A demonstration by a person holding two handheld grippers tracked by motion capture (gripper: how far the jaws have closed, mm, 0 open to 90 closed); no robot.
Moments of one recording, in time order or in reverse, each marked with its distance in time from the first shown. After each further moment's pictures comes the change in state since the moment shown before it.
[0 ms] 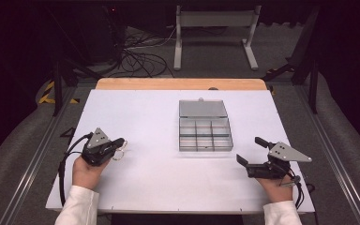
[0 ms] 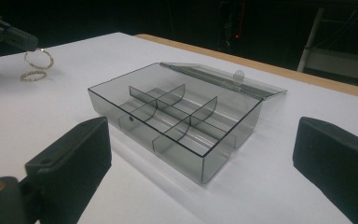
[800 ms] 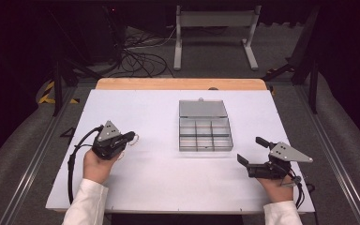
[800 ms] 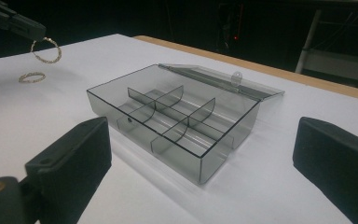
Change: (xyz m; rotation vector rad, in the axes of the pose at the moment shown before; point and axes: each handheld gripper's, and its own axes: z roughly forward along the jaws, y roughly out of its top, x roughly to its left) left arm -0.018 0.036 0.011 -0.038 -0.039 0.000; right arm -0.001 0.000 -0.001 -0.008 -0.005 0.000
